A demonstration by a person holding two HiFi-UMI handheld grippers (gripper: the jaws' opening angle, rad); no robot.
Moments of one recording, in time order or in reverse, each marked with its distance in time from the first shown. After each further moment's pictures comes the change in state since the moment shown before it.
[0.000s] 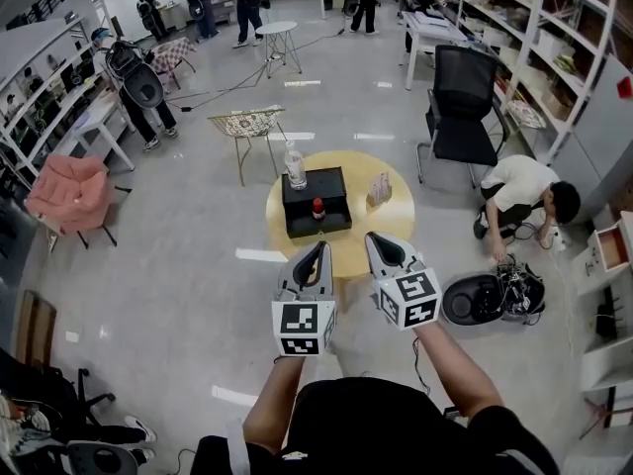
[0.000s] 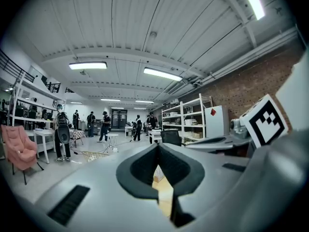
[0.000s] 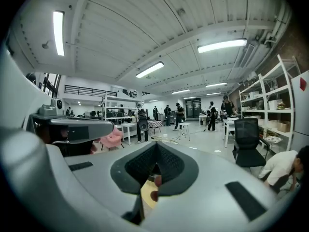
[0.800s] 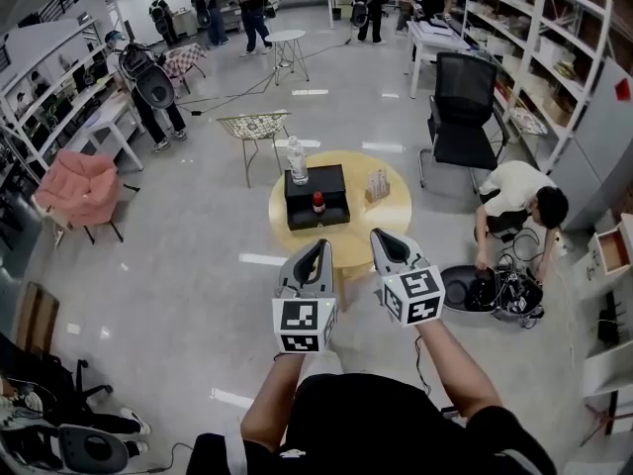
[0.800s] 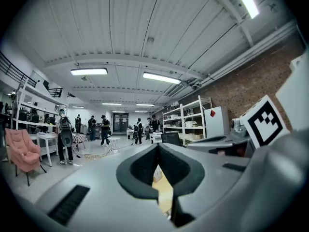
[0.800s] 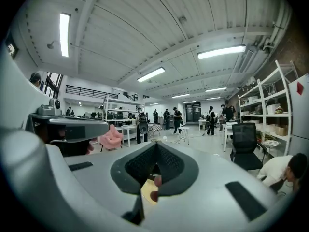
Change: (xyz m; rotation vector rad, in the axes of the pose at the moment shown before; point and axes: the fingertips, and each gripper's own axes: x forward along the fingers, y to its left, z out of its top) left arm -0.047 -0.044 0.010 0.022 -0.036 0.021; right arm -0.063 0.003 0.004 -0.018 -0.044 -0.006
